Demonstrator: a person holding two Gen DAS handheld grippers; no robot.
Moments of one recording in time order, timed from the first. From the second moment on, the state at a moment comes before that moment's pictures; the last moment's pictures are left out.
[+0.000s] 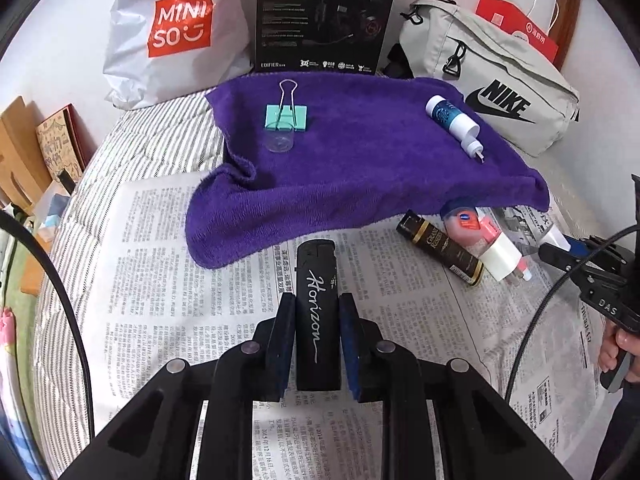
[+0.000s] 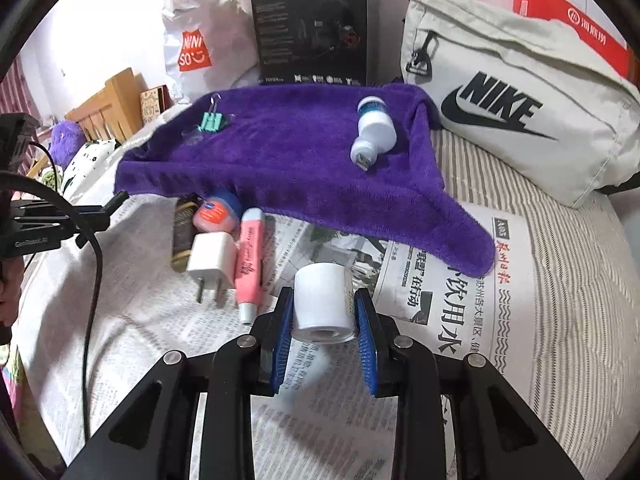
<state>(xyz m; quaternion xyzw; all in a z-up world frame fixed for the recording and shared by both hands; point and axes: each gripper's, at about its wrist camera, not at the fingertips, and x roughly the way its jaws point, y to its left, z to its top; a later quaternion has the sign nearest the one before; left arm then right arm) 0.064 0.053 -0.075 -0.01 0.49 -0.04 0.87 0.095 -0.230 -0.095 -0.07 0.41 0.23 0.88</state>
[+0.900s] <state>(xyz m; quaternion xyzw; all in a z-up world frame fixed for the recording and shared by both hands) 0.108 0.066 -0.037 -0.01 0.46 -0.05 0.89 0.156 -0.216 -0.050 -0.06 0.40 0.23 0.89</state>
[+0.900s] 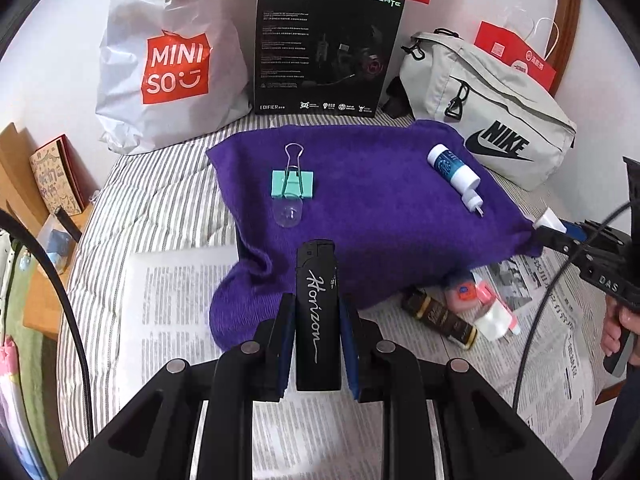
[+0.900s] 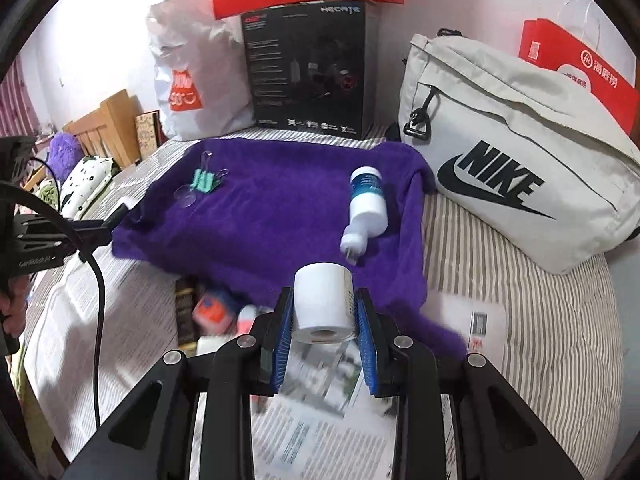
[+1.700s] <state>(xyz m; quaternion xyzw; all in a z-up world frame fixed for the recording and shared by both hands) 0.186 0.074 -0.066 -0.02 0.50 -0.07 0.87 0.228 -0.195 -0.100 -0.08 0.49 0.22 0.84</state>
